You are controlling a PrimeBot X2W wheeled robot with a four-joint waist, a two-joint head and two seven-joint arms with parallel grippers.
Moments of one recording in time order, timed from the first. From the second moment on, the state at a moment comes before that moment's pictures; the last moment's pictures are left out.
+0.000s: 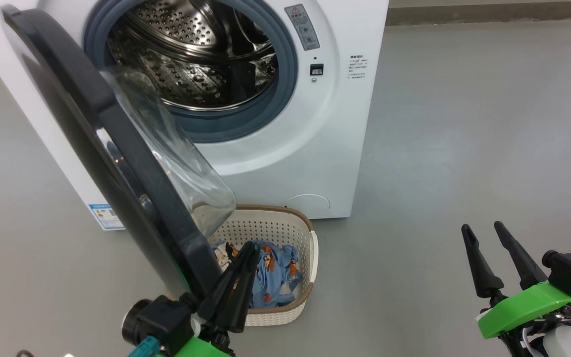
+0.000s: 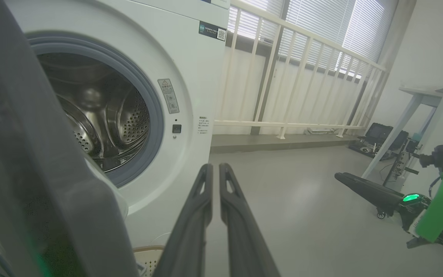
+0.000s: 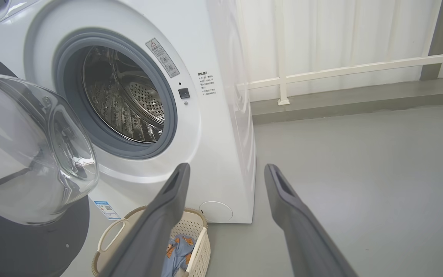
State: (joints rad) left arm -0.09 0.10 -0.45 -0.04 -0.38 -0.07 -0.11; right arm -0.13 -0.28 0.20 0.34 0.56 0.12 -0.25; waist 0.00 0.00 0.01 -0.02
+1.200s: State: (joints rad) left arm -0.14 0.10 -0.40 0.13 -0.47 -0.05 -0.12; right arm -0.16 -0.28 0.24 0.37 0.57 0.12 -0.25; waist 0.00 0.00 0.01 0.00
